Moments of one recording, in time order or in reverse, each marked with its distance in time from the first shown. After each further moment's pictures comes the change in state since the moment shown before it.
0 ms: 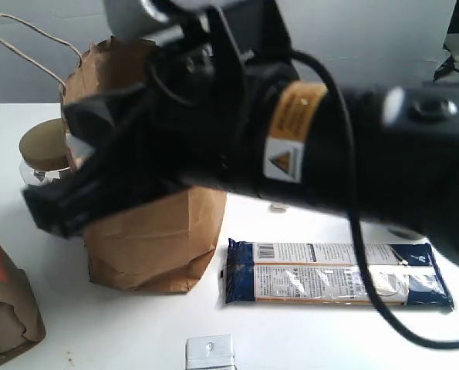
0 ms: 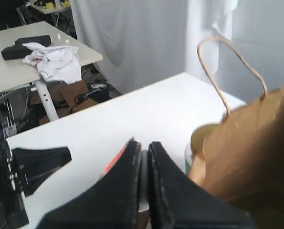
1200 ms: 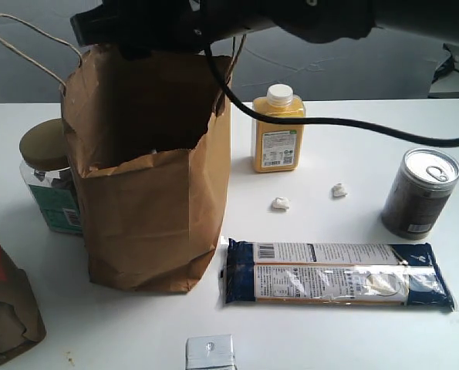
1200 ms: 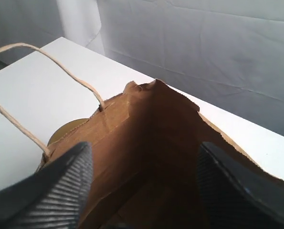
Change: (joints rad) left arm 0.000 0.000 0.000 0.000 0.000 0.000; right arm -0.200 0.350 -0.550 -0.283 0.493 0.268
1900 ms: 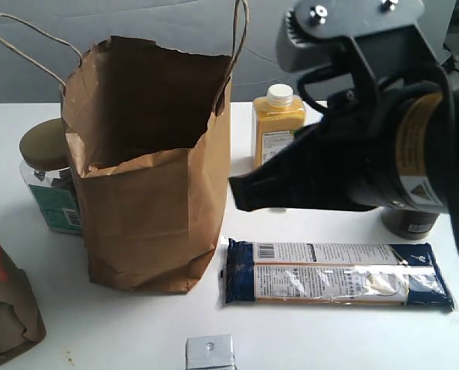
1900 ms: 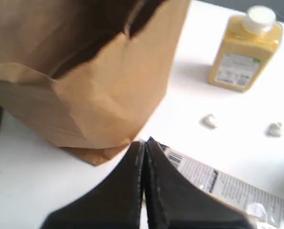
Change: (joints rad) left arm 0.000 0.000 0.000 0.000 0.000 0.000; right arm 0.159 -0.497 0.588 -0.197 0.275 0.388
